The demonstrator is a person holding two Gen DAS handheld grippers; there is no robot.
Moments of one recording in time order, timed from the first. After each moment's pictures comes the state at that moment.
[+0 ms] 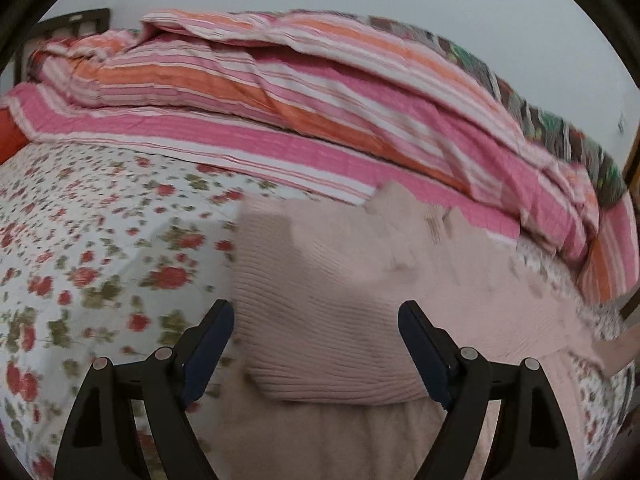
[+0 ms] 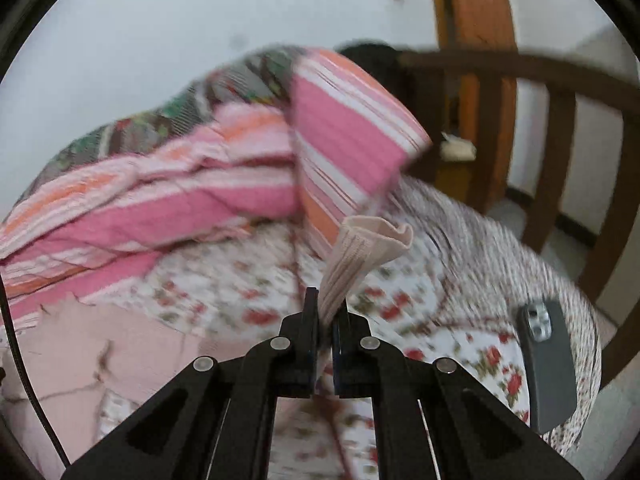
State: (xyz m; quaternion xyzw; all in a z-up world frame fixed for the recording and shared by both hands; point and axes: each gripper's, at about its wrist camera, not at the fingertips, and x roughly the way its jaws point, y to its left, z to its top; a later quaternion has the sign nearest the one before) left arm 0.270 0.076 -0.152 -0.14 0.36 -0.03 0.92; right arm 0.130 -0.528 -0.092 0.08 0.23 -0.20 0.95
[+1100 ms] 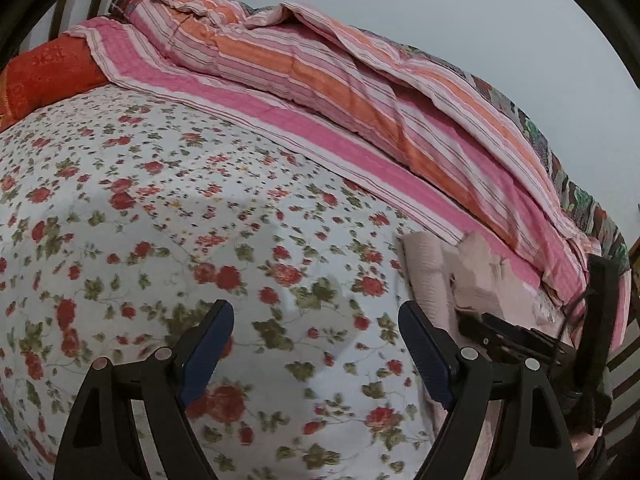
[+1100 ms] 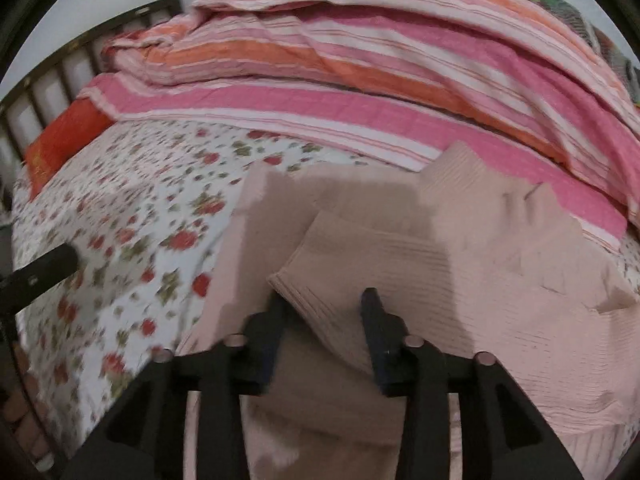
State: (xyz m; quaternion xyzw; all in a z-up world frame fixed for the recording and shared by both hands) left arm 0.229 0.218 -0.157 -0.23 0.36 0.02 0.90; right arm 0.268 -0.020 -0.190 -0.09 0.42 0.20 0.88
